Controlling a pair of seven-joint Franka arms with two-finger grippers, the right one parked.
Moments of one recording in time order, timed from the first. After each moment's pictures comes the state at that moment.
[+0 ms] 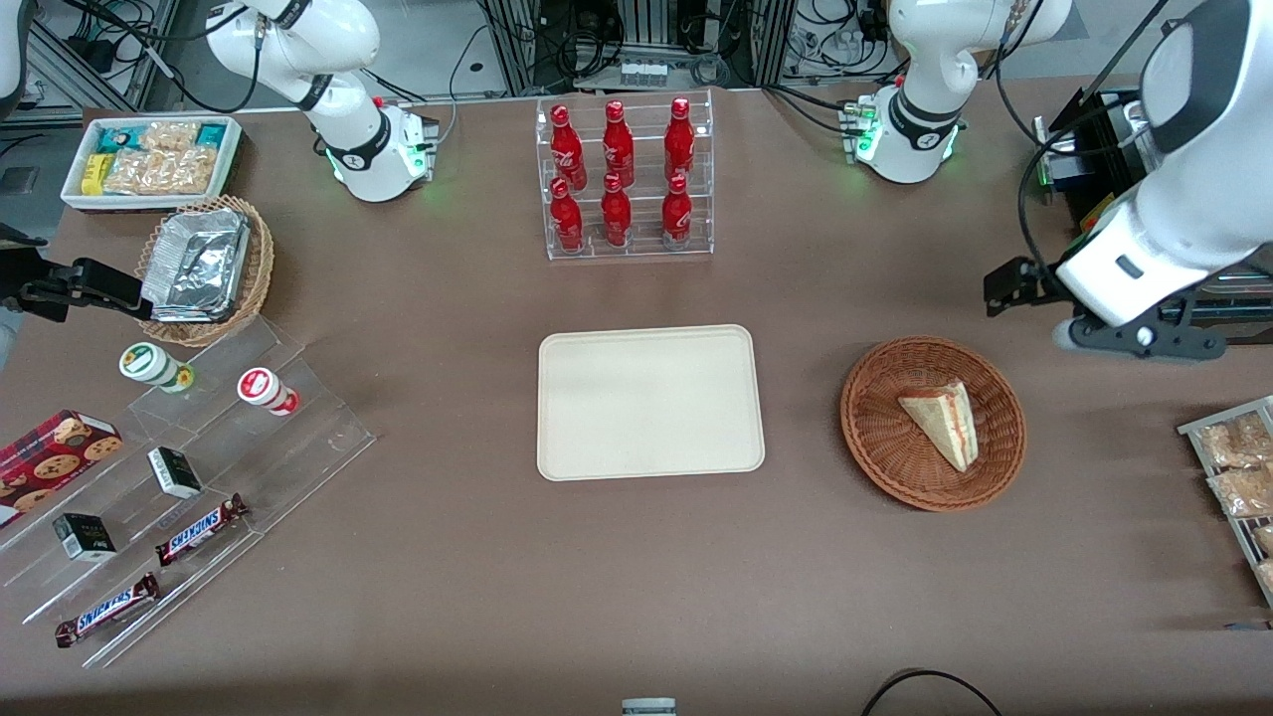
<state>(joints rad) -0.04 0.09 -0.11 -1.61 -0.01 1.59 -0.02</state>
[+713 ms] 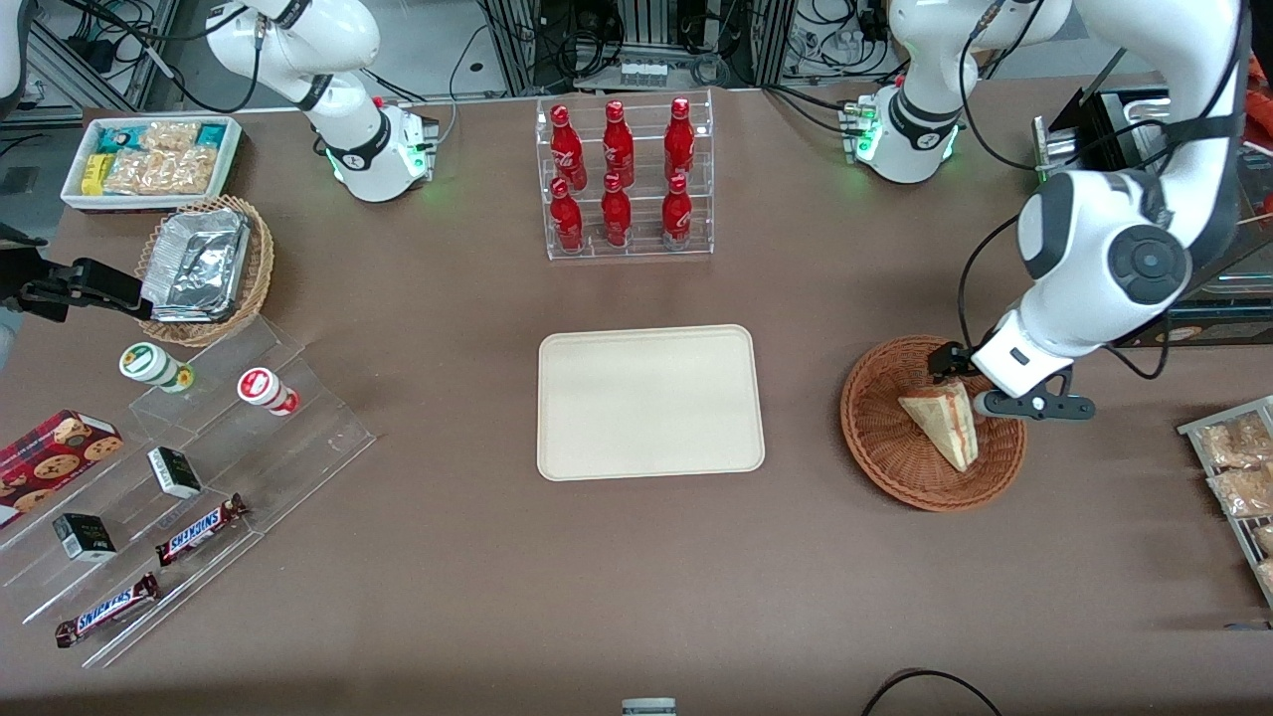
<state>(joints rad) -0.04 0.12 -0.07 -2.14 0.00 2.24 -0.02</state>
